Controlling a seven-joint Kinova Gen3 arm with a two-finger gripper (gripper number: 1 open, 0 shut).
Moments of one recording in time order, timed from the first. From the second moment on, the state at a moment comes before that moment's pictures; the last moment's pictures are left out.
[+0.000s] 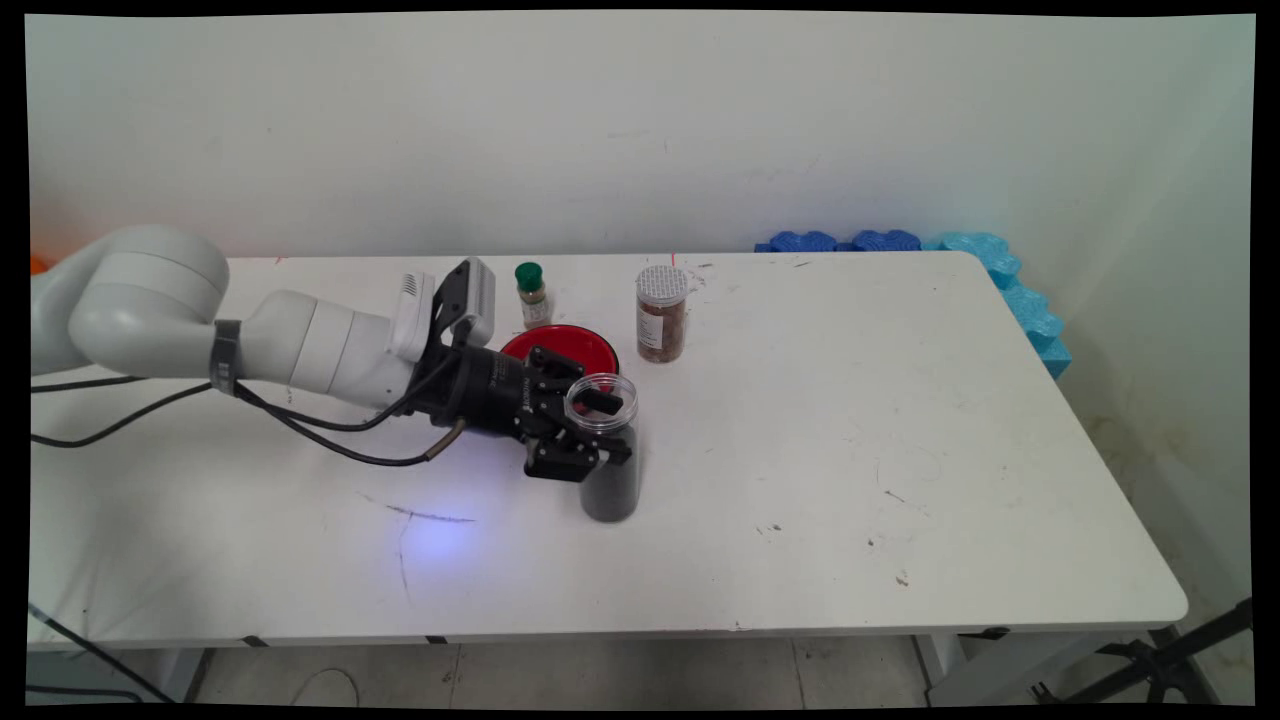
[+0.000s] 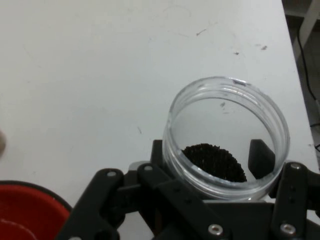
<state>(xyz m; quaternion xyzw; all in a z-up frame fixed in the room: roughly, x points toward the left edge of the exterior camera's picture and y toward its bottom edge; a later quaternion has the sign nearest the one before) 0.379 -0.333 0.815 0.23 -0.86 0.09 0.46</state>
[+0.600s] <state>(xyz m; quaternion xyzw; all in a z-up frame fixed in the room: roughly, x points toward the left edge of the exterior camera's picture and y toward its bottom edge) 0.394 -0.339 0.862 0.21 -0.85 0.09 0.48</state>
